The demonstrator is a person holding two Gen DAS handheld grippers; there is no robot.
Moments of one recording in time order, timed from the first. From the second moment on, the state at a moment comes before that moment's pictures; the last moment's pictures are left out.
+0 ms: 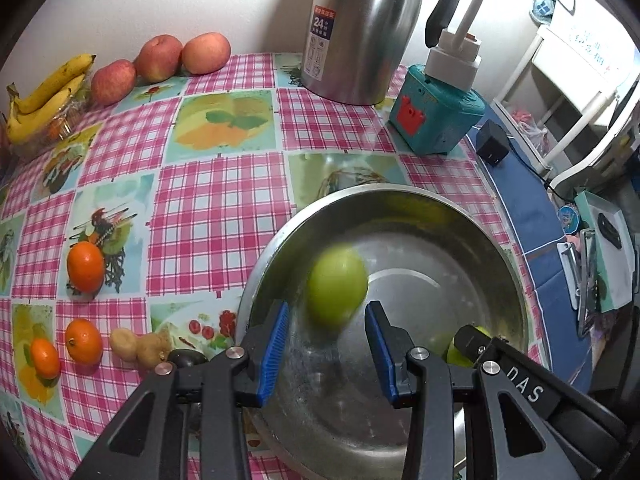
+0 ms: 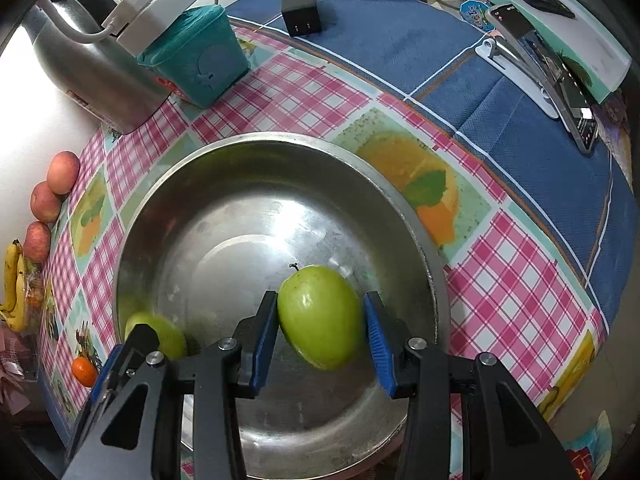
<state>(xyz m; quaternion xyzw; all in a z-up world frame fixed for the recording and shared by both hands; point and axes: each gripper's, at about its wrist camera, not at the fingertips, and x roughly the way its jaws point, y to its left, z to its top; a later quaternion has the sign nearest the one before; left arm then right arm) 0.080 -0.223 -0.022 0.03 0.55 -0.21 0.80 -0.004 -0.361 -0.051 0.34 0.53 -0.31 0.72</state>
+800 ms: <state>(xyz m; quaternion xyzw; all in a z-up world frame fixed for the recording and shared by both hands) 0.091 -0.141 -0.013 0.01 0.56 -0.08 0.83 -0.001 -0.345 -0.034 0.29 0.54 -0.29 0.74</state>
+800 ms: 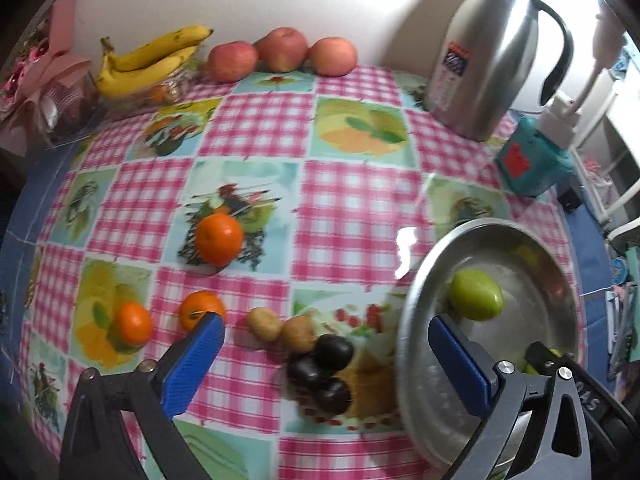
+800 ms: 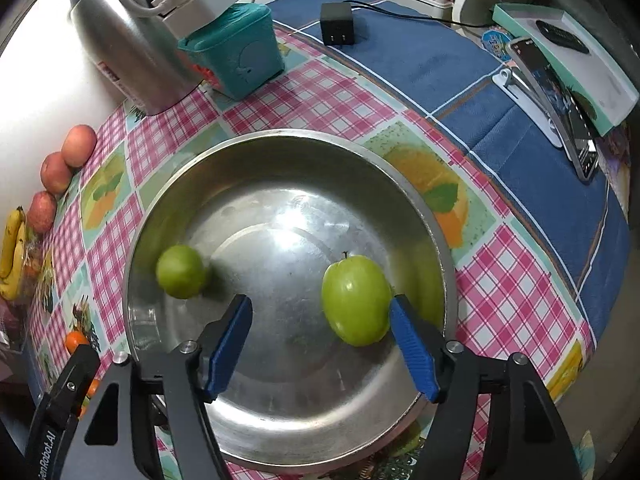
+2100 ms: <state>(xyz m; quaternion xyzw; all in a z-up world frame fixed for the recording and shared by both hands) 0.094 -0.059 0.004 0.09 0.53 -0.01 0.84 0.021 -0.293 -0.024 0.24 0.53 -0.19 0.79</state>
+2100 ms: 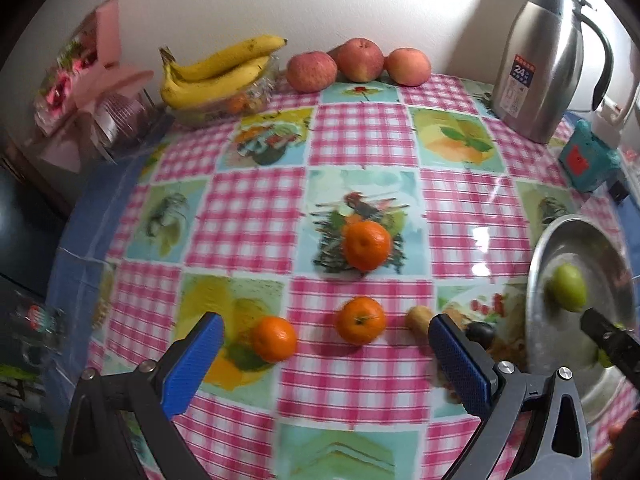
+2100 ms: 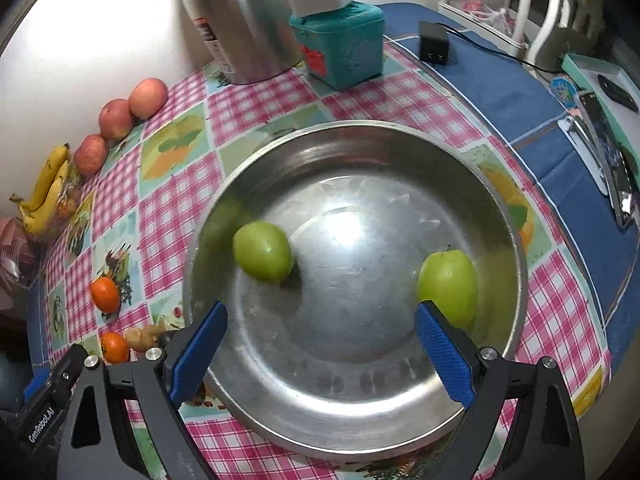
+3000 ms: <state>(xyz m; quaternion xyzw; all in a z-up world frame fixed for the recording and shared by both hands) 0.109 0.058 0.023 -0.03 0.53 0.06 0.85 0.044 -0.217 -0.014 0.20 0.54 -0.09 0.81</state>
